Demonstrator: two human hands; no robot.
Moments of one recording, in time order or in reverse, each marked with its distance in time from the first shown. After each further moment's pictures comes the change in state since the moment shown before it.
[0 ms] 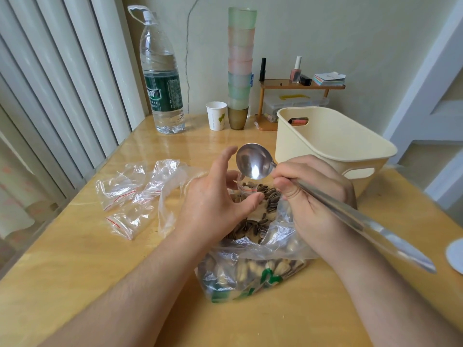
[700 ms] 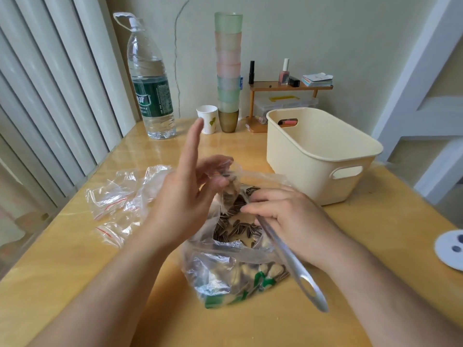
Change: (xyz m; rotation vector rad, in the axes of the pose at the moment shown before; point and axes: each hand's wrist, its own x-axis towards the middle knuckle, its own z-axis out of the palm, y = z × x) left_hand 0.009 -0.005 -0.031 -0.332 -0.073 0.107; right_hand -0.017 0.024 0.013 -0.204 -0.581 0.135
